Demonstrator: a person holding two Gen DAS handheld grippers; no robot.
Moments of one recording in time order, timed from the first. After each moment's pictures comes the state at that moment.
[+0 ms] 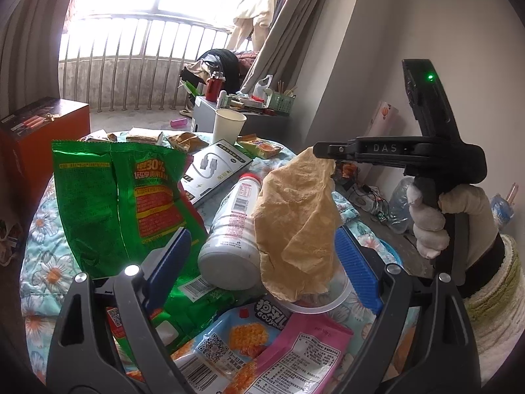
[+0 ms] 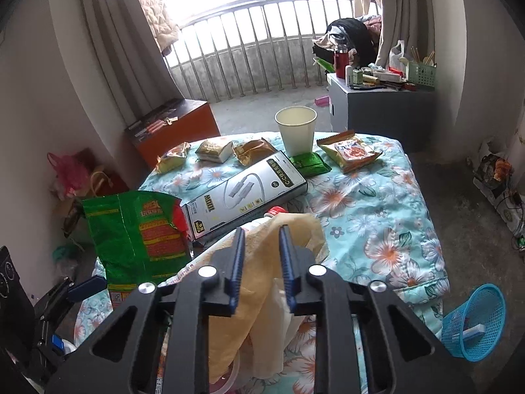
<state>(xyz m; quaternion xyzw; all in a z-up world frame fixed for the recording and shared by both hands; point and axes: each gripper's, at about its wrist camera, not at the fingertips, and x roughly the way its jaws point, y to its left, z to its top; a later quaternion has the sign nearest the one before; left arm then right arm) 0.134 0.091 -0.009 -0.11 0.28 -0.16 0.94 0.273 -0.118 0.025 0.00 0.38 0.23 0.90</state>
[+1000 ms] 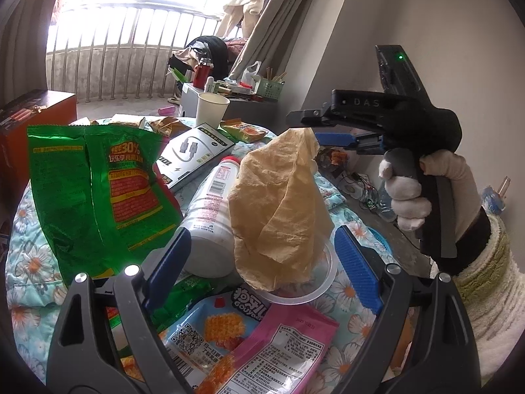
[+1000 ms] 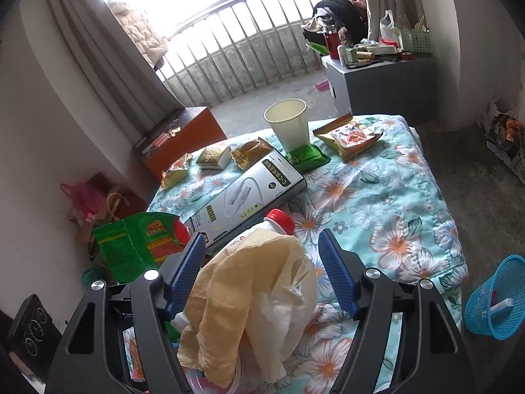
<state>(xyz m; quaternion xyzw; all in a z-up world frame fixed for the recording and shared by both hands) 0.132 0.071 -0.014 -0.11 0.31 -0.19 0.93 0.313 -0.140 0.007 0.08 0.43 0.25 0.87</state>
